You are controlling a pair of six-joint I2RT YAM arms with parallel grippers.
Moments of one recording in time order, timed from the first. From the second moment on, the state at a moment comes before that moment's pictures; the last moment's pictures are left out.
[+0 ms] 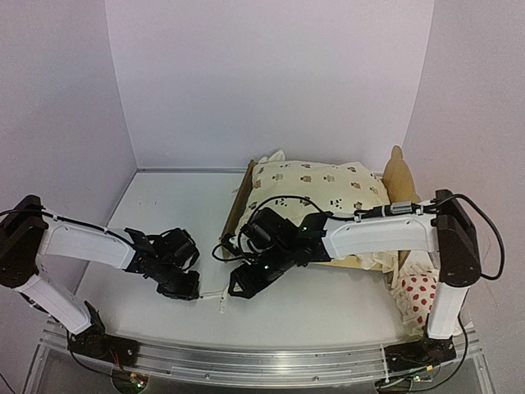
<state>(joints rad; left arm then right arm) -0.88 1.48 0.67 -0.41 0.07 -0.71 1.14 1.91 1.40 -0.46 -0.19 0.37</state>
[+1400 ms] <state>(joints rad) -0.93 1.42 0.63 -0.30 -0.11 -0.73 1.31 2.16 1.36 -0.10 0.31 0.61</state>
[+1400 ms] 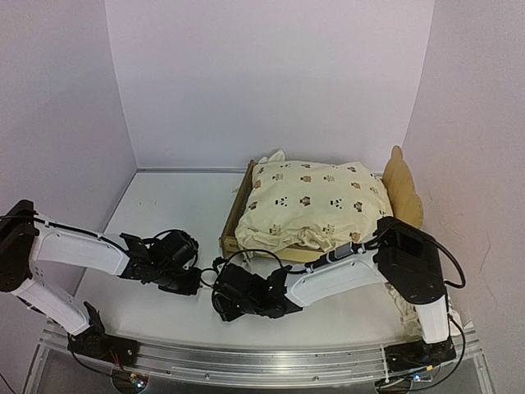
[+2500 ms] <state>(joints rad) -0.93 1.37 0.56 -0.25 -0.10 -0.73 1.43 2.22 1.30 0.07 0.66 0.60</state>
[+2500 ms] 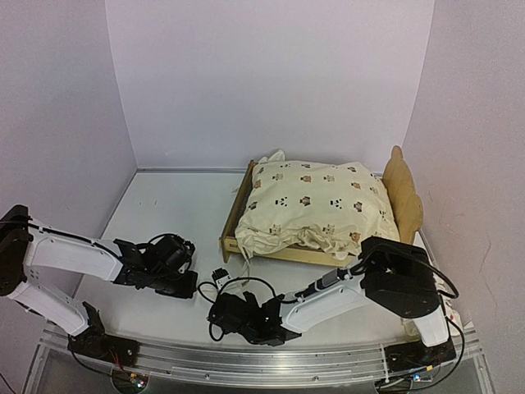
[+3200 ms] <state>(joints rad) -0.87 1.46 0.71 -0.24 -0.16 -0.63 1.43 2.13 1.19 0.08 0.54 0.54</state>
